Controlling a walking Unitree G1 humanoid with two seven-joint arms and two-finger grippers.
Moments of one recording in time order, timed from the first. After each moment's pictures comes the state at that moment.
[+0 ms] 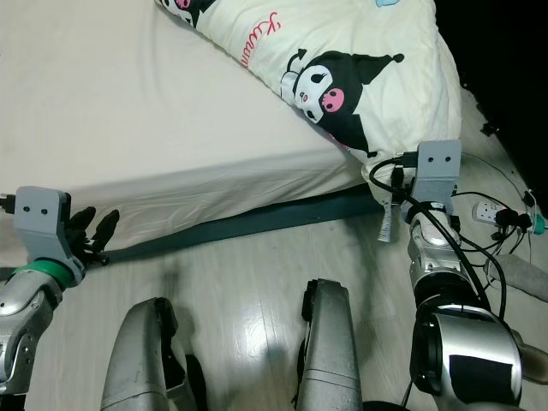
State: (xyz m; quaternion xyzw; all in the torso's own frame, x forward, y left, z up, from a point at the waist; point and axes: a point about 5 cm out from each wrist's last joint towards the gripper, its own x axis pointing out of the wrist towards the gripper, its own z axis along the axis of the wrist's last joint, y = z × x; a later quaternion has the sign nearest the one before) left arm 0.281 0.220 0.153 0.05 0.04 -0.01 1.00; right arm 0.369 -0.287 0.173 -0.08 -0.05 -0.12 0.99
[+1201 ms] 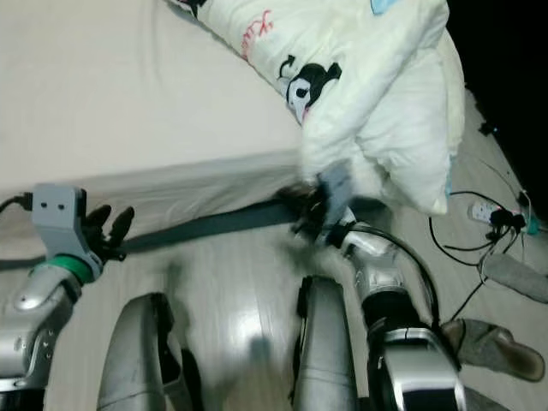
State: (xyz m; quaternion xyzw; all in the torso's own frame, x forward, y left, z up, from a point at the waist) left arm 0.289 0.185 0.147 0.01 0.04 -0.04 1.00; right arm 0.321 -0.118 0.115 -0.01 0.03 0.55 0.83
